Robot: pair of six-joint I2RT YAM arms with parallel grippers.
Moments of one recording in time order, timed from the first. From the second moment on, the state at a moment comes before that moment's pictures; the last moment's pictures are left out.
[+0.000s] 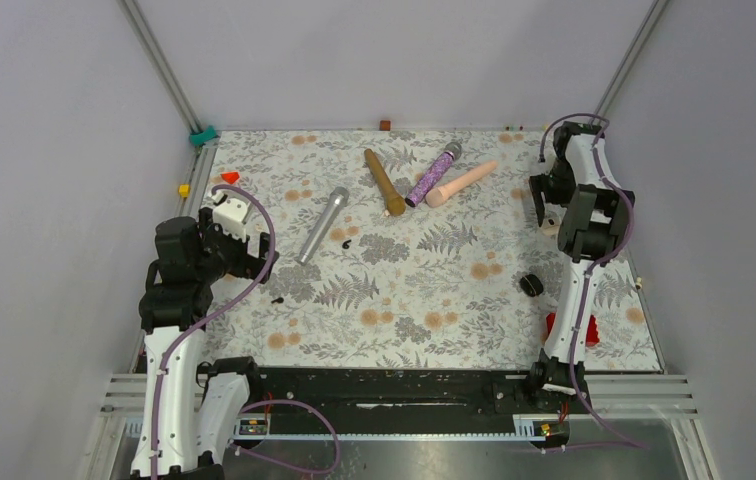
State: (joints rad) left arm 0.10 0.70 0.87 -0.70 0.44 0.31; right arm -0.17 2.44 2.19 -1.34 0.10 -0.19
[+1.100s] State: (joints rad) left arm 0.10 0.71 0.88 -0.71 0.44 0.31; right arm -0.19 1.97 1.47 -0.84 -0.02 0.40
